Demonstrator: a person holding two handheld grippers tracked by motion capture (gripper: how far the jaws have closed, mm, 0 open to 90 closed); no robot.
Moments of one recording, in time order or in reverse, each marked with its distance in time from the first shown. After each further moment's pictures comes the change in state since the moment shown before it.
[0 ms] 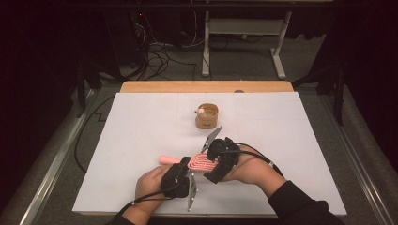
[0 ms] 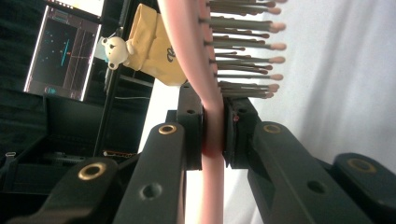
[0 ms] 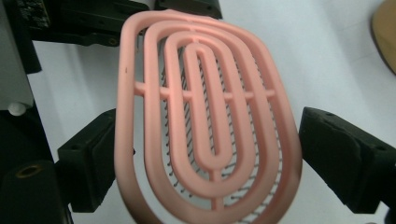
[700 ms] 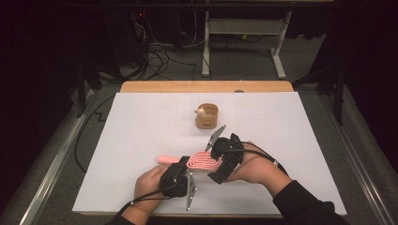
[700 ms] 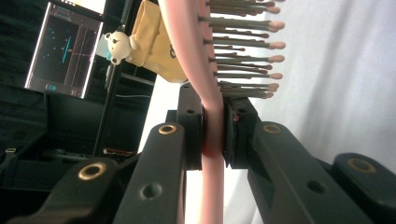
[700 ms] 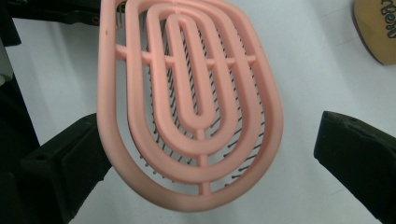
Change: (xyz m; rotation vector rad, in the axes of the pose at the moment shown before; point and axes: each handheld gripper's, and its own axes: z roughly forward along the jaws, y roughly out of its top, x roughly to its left) left arm 0.001 -0.003 0.000 0.001 0.004 -0.012; right arm -0.005 -0.006 -0.006 0.022 -0.030 0.007
